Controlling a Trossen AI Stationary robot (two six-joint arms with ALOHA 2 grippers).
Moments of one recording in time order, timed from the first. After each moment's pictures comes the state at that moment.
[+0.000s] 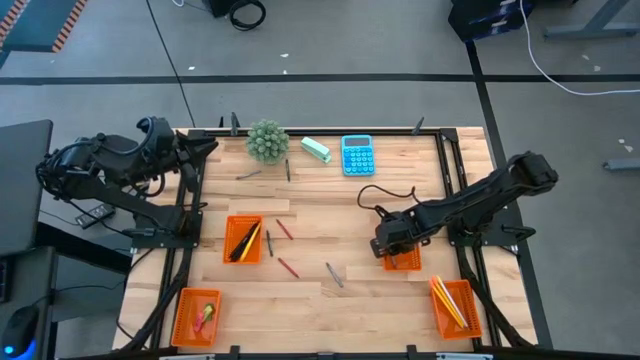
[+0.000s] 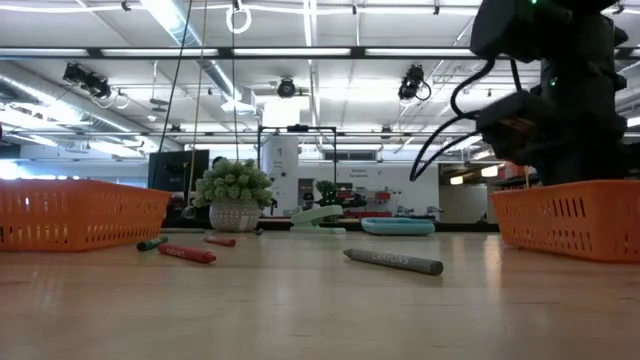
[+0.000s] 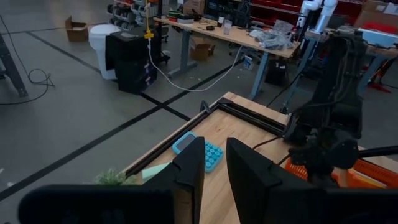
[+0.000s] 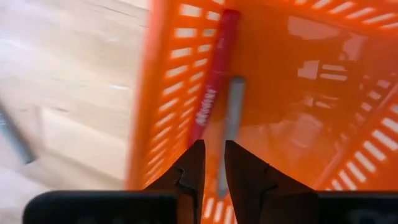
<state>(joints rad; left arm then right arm) -0.23 0.82 1.41 -0.90 -0.79 -0.38 0.26 1.43 0.70 -0.57 -0.08 1.57</state>
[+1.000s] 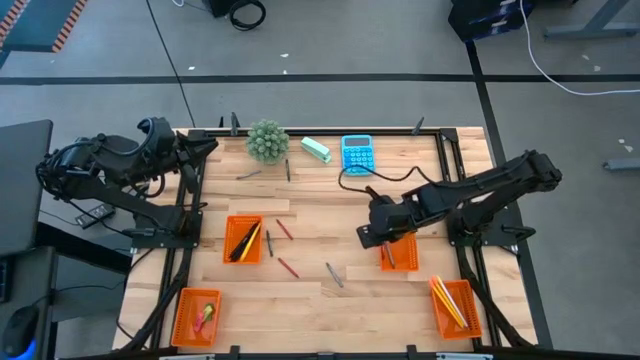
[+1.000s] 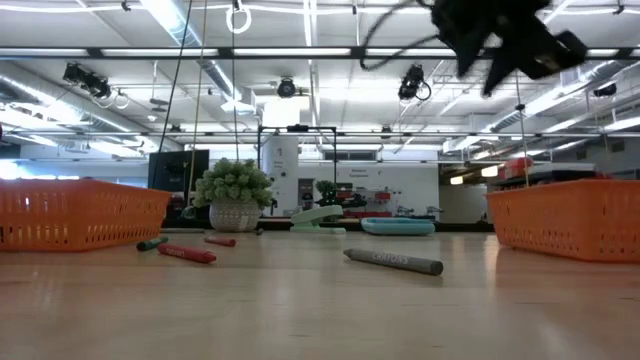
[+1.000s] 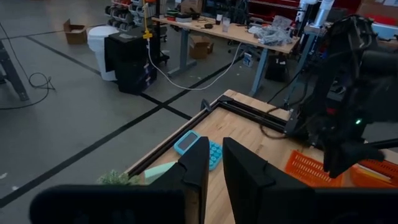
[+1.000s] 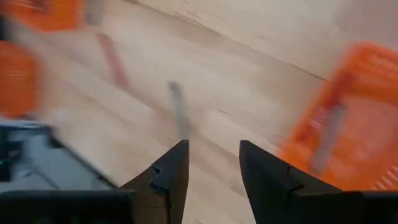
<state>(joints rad) -0.23 0.82 1.41 -0.91 -0.78 -0.35 0.26 1.39 1.14 -0.82 0.03 1.46</state>
